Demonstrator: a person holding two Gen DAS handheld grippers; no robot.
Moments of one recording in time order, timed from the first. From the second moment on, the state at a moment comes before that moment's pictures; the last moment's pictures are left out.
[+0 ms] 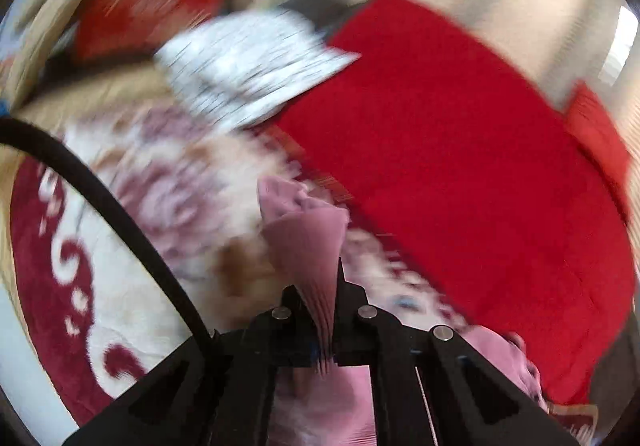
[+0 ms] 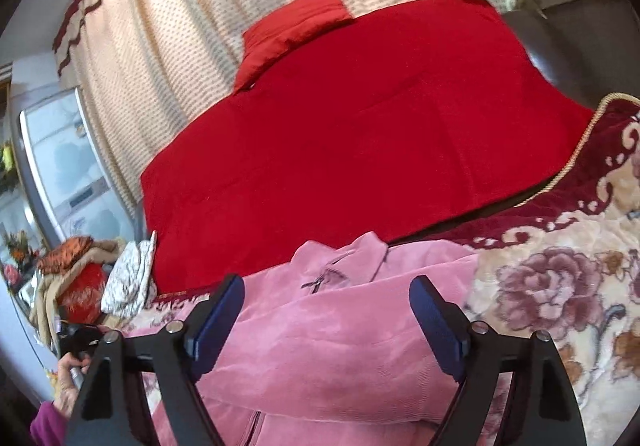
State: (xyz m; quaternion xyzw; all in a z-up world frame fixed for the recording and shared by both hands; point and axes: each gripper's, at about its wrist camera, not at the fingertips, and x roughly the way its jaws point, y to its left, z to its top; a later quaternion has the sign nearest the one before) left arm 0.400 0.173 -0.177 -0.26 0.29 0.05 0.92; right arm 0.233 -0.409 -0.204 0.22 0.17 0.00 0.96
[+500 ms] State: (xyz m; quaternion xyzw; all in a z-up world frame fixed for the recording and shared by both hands) left arm 0.327 -0.188 -0.057 -0.04 0.31 -0.31 0.90; right arm 0.198 -0.501 -0.202 0.32 0.14 -0.05 0.94
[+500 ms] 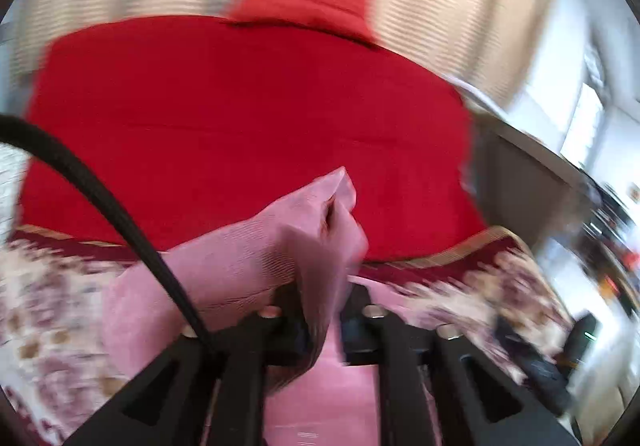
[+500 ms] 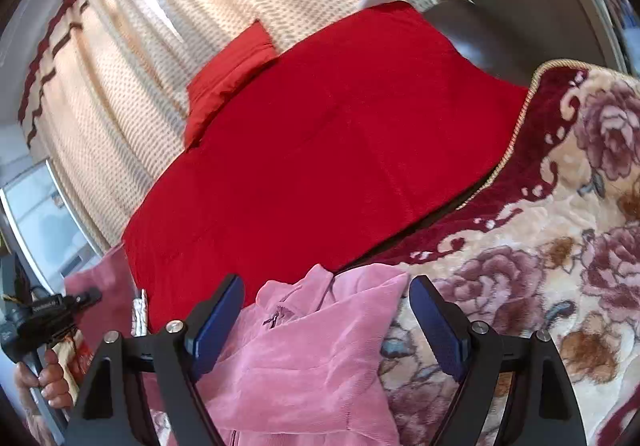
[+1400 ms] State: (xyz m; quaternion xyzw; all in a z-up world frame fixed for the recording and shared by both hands) left arm 0.398 -0.073 -0.260 0.10 0.48 -0.05 0.87; right arm 0.312 -0.382 -0.267 0.20 0.39 0.04 0.90
